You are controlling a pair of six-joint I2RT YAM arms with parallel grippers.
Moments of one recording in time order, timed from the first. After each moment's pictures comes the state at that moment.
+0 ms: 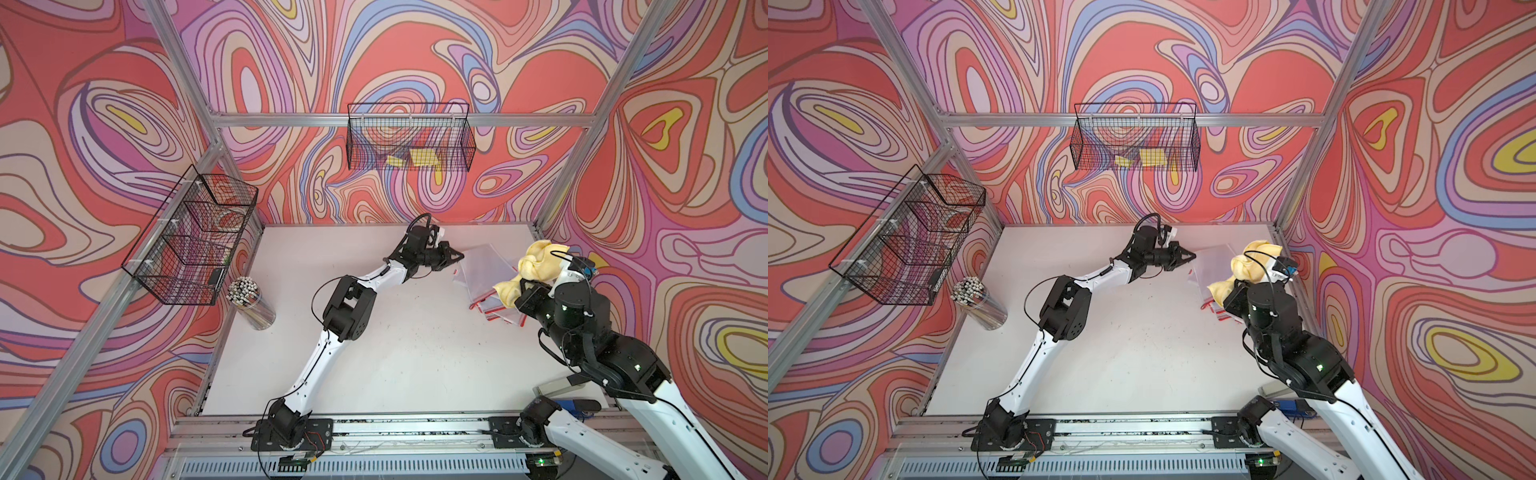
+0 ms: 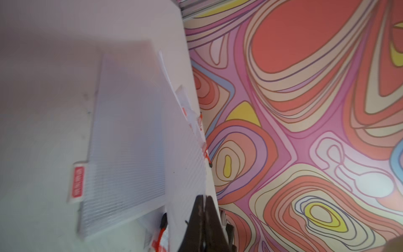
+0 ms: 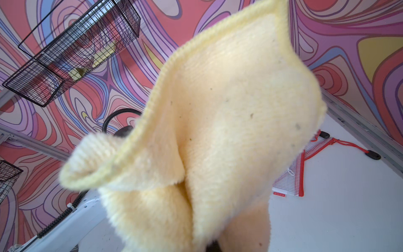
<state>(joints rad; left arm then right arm) -0.62 2.59 2.09 0.16 0.72 -1.11 0.57 0.74 1.13 -0.83 0.52 0.73</state>
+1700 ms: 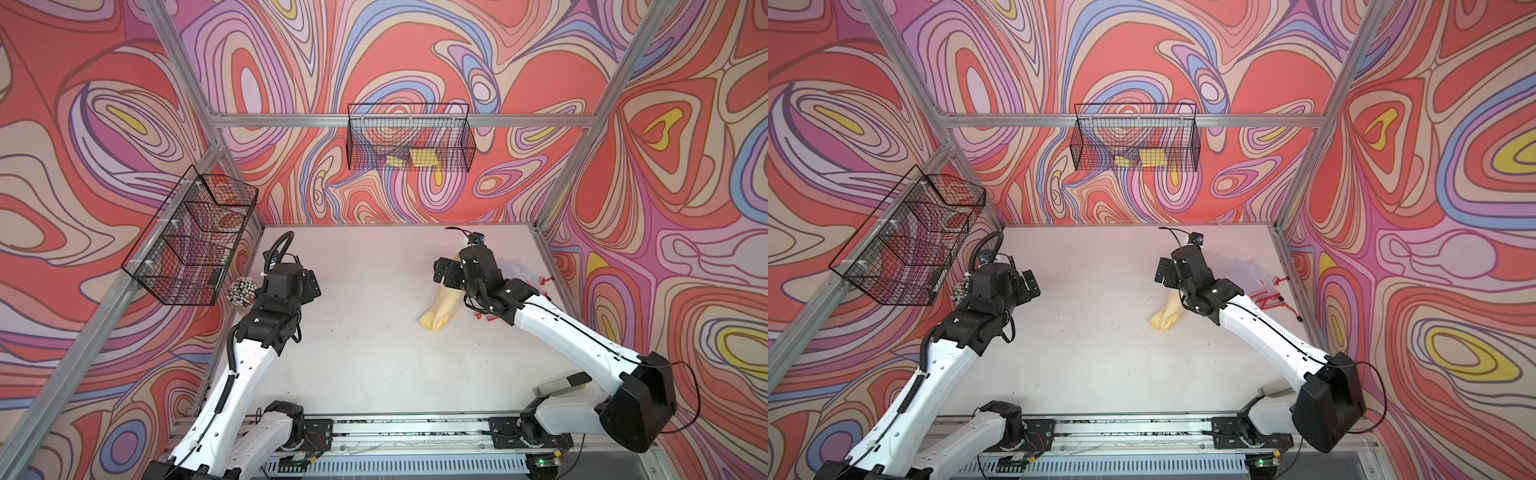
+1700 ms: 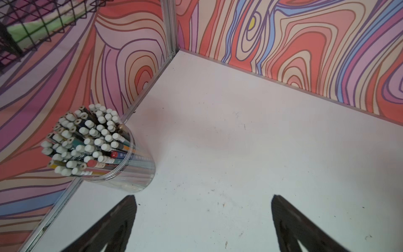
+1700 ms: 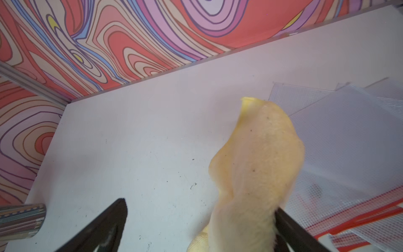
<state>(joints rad) -0.20 0.95 0.91 -0.59 -0.46 -0.42 0.56 1.31 1.08 -0.38 0.31 0.58</state>
